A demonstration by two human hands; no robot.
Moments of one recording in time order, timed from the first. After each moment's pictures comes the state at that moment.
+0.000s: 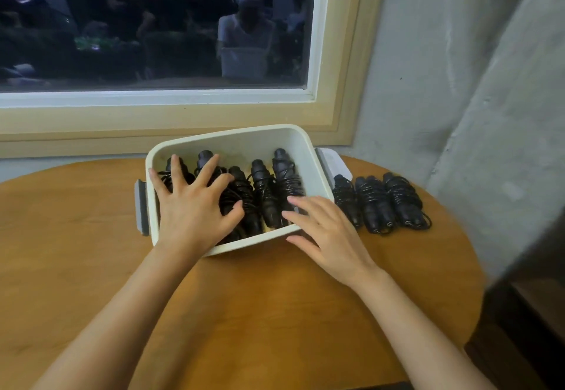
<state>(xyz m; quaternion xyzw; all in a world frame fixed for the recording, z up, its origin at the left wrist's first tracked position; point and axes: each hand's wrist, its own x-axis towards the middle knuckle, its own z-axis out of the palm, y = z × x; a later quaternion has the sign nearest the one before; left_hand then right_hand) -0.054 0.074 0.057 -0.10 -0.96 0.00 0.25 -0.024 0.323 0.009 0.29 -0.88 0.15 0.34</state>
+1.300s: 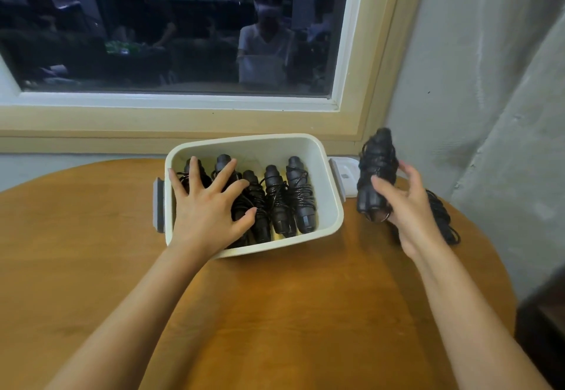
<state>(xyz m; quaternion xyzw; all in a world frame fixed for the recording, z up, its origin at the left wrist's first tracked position) -0.051 0.034 0.058 -0.12 -0.96 -0.01 0.25 -0.027 0.340 0.083 -0.07 -0.68 0.71 0.17</state>
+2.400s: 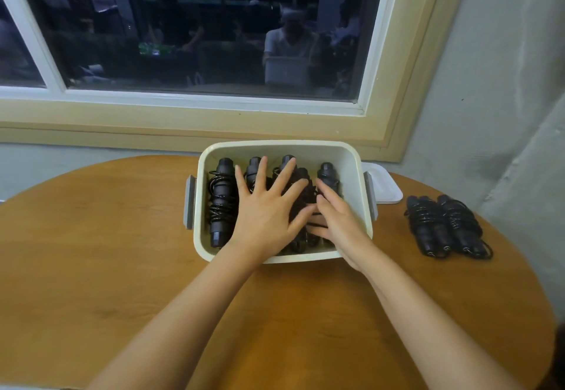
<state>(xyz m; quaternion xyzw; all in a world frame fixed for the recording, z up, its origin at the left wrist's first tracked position) -0.047 0.073 0.060 -0.17 -0.95 -0.04 0.25 -0.042 0.228 0.055 0.08 -0.73 0.68 -0.03</state>
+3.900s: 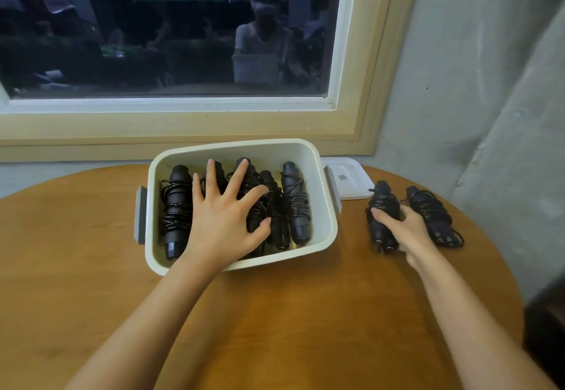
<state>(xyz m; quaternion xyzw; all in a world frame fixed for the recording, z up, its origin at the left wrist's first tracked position) -0.063 0.068 0.052 -0.17 -0.95 -0.02 0.26 -0.070 0.390 0.016 -0.22 -0.75 0.62 0.10</state>
